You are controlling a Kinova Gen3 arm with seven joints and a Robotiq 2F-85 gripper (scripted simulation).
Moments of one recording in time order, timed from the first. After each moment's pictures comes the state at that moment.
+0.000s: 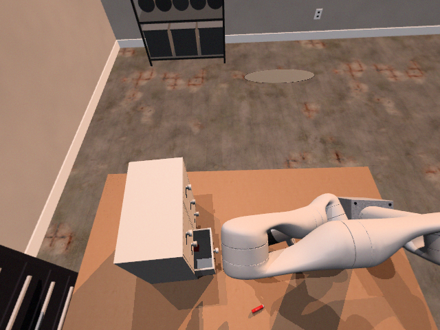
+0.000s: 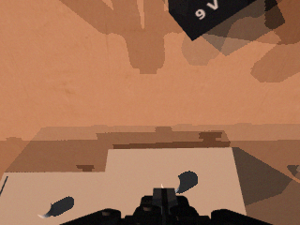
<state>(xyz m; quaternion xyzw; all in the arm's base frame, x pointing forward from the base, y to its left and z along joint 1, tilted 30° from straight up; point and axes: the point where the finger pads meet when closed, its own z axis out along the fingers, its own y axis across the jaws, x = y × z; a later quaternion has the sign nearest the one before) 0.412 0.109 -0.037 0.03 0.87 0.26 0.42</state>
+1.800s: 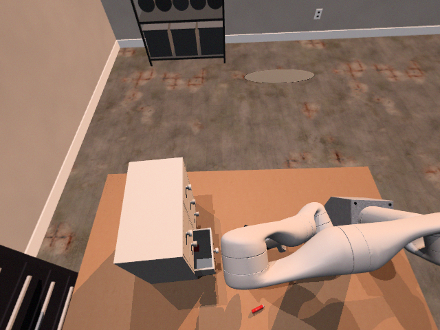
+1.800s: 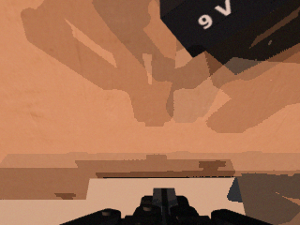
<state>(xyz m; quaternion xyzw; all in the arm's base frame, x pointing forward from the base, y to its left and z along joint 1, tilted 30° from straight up) 0.433 0.142 -0.074 0.03 0.87 0.27 0.42</state>
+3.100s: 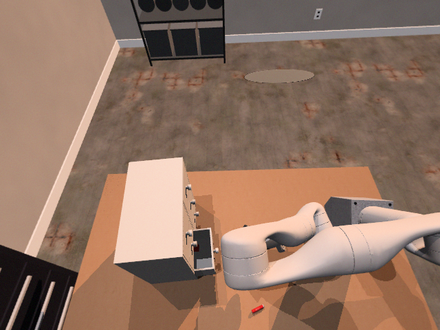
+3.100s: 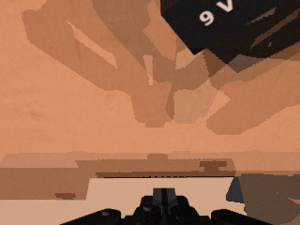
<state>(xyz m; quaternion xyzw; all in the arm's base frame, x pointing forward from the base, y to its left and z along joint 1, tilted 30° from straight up) 0.435 0.142 -0.074 0.03 0.87 0.27 0.42</state>
